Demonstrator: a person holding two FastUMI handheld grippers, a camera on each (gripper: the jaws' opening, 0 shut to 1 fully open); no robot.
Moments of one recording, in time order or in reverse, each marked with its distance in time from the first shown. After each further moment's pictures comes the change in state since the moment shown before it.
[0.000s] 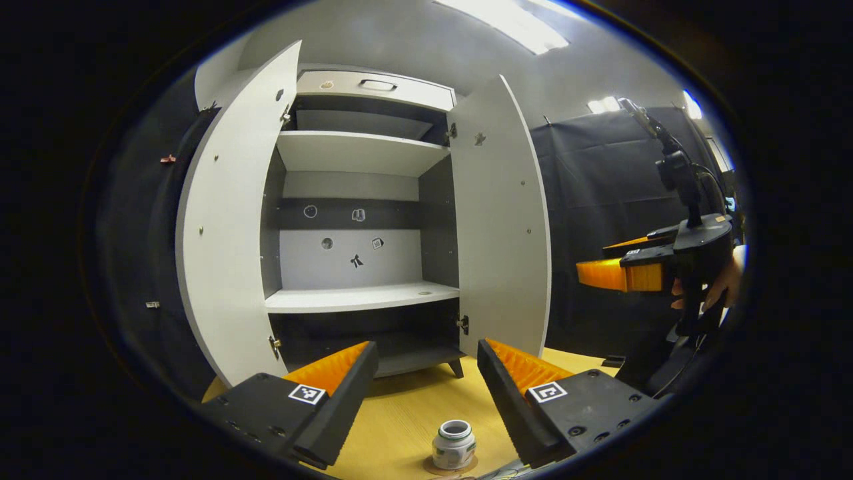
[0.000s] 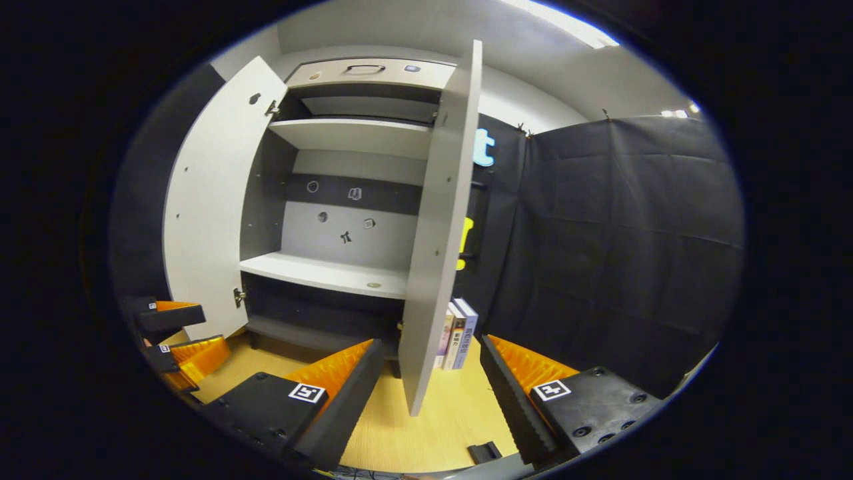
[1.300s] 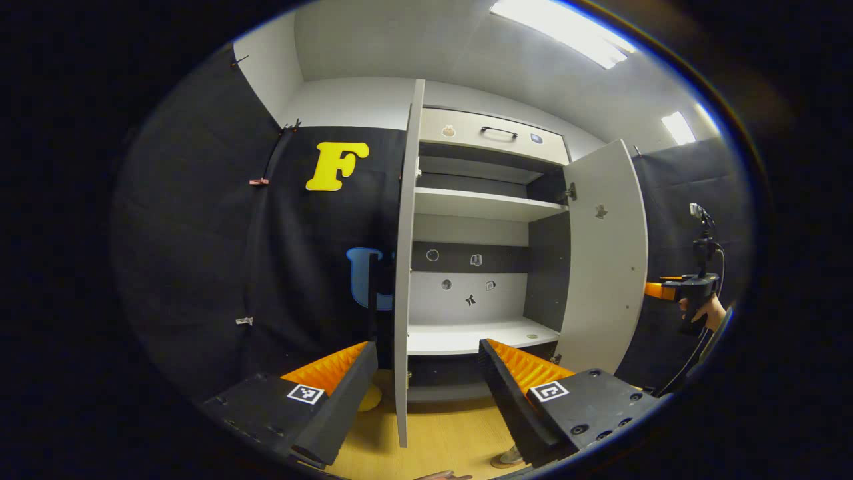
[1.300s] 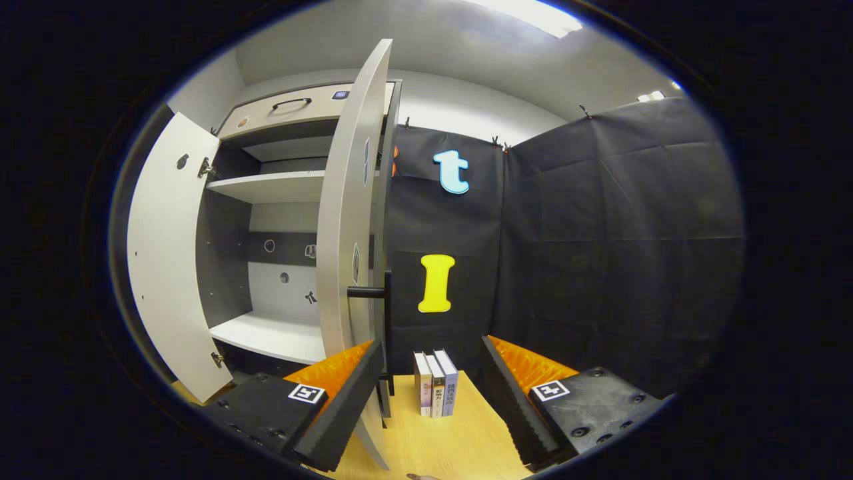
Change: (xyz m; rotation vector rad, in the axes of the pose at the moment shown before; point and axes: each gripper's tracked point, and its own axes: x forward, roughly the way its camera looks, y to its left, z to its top) left arm -0.114 0.180 0.125 -0.106 -0.040 0.409; right arm 0.119 -0.060 0.098 0.144 -0.122 0.086
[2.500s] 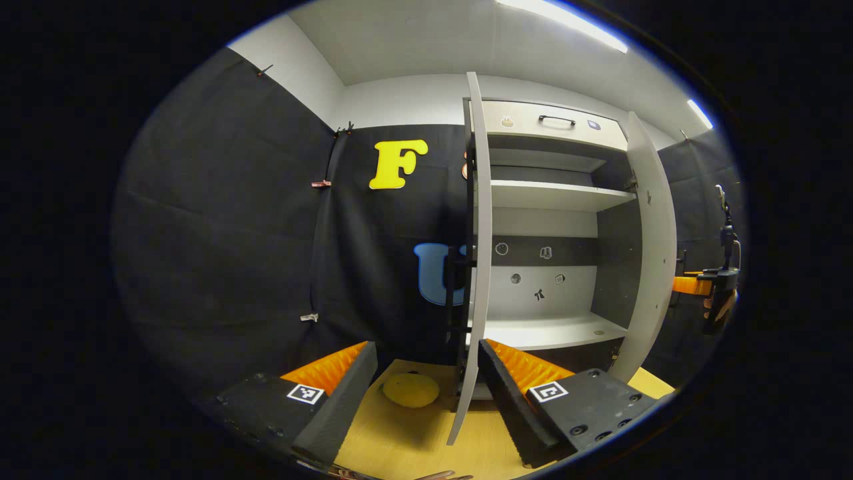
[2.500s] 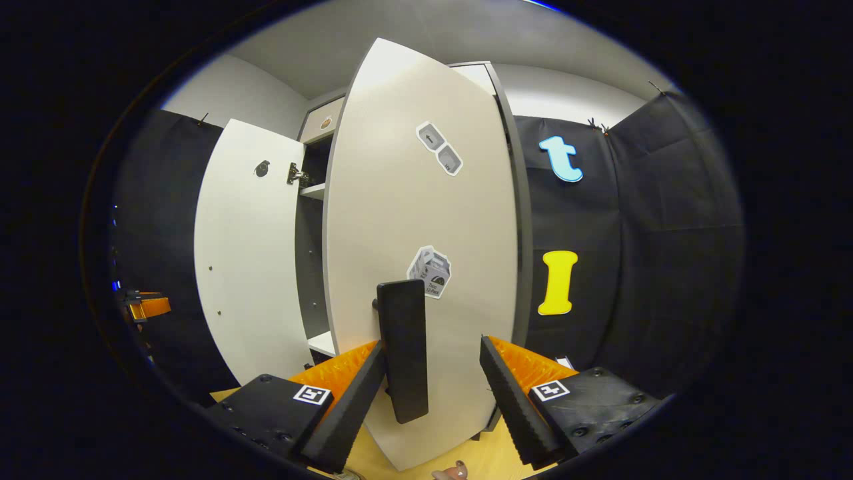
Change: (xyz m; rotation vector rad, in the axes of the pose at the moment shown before) left arm -0.015 0.055 -0.015 0.034 0.021 0.300; right arm 0.034 0.171 -0.009 0.091 0.049 0.487
